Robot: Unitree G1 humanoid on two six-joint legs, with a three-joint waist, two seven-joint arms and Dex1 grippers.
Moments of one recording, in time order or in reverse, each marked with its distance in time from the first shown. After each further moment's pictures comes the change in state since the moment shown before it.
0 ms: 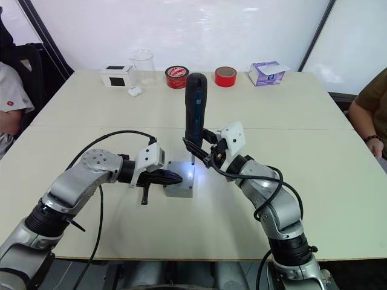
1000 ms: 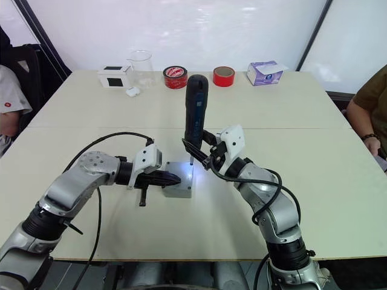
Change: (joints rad) left arm 0.033 0.004 0.019 -0.004 -0.003 0.000 -0.013; right arm 0.048 0.006 0.019 -0.021 -0.041 -0.040 0.012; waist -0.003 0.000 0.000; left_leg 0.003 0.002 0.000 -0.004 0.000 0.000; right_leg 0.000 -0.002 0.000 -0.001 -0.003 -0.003
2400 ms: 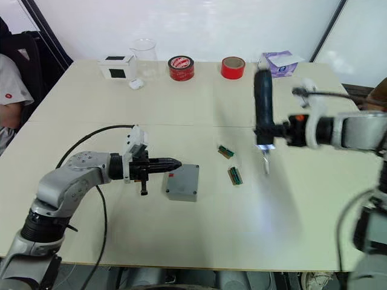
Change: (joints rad) left arm 0.028 -0.002 0.163 -0.131 -0.253 0.173 0.073; right arm -0.422 -0.900 -0.235 0.504 0.912 1.135 -0.185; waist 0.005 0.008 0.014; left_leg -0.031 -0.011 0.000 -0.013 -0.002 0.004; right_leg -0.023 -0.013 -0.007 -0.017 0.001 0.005
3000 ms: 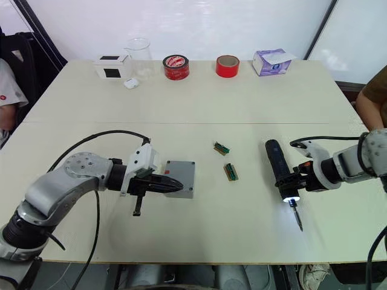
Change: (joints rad) left arm -0.004 0.079 -0.063 -0.119 0.020 0.003 0.002; right arm -0.024 -0.006 0.322 0.178 -0.221 0.001 0.176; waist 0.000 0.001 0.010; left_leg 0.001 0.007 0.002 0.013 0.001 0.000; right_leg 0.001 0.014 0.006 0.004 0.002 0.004
